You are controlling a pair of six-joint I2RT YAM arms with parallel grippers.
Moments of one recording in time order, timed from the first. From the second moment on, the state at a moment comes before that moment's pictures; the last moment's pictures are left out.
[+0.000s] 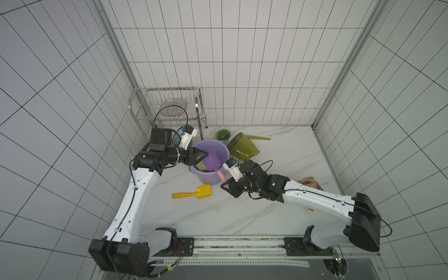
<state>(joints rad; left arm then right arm) -0.10 1.20 1.34 -0.92 0.80 0.08 1.09 1.40 1.02 -0.25 -0.22 0.35</state>
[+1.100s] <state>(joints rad) -0.14 1.20 1.36 -1.15 0.74 0.36 1.06 1.32 0.92 -0.25 -0.43 0.13</state>
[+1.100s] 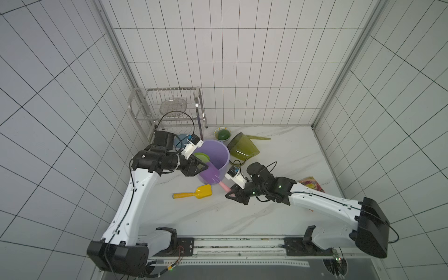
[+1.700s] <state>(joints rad) -0.18 1.21 1.35 -1.18 0.75 0.38 1.06 1.32 0.91 -0.24 -0.43 0.11</state>
